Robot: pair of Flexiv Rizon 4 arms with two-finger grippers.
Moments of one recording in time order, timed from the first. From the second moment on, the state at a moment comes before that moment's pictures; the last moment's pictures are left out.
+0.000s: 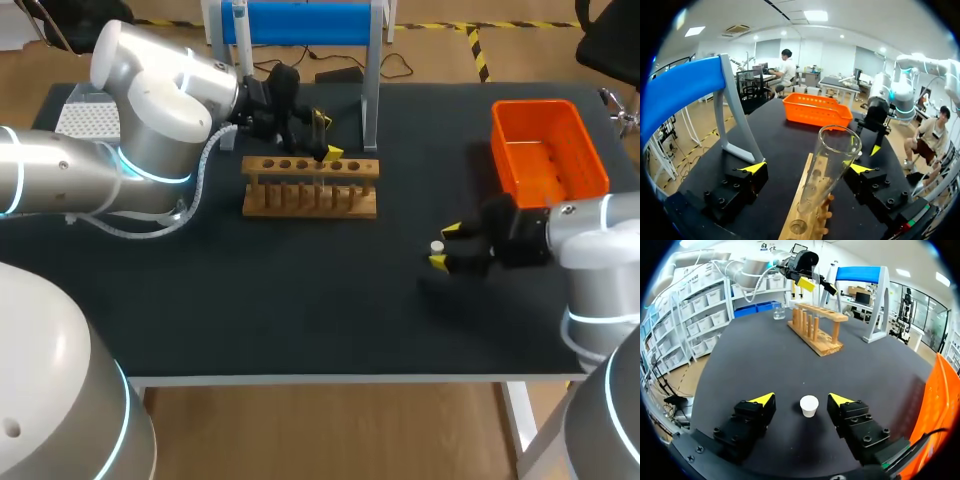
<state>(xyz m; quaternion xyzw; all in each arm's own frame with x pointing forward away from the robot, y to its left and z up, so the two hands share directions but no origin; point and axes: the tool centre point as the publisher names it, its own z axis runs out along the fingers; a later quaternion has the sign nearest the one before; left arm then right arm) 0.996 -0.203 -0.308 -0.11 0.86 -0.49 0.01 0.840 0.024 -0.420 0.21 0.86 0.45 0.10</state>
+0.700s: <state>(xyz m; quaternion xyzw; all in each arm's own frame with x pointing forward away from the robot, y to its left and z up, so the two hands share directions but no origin) 0.996 -0.203 -0.308 -0.11 0.86 -0.49 0.01 0.843 0.027 -0.425 0.22 0.87 0.44 0.12</state>
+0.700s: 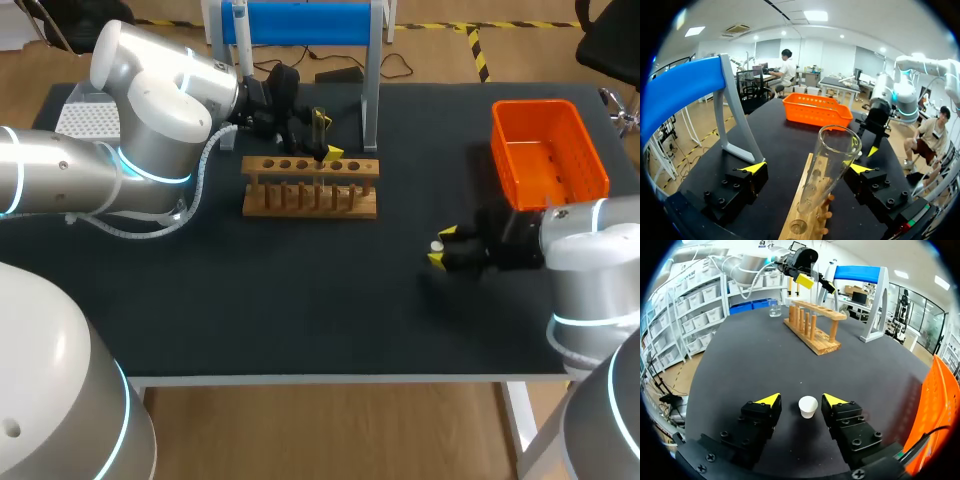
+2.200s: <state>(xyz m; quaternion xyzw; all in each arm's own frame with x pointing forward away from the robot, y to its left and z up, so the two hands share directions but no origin) 0.996 -0.203 -0.308 -0.11 0.86 -0.49 0.01 0.850 0.029 -0.431 0.24 0.86 0.44 0.12</state>
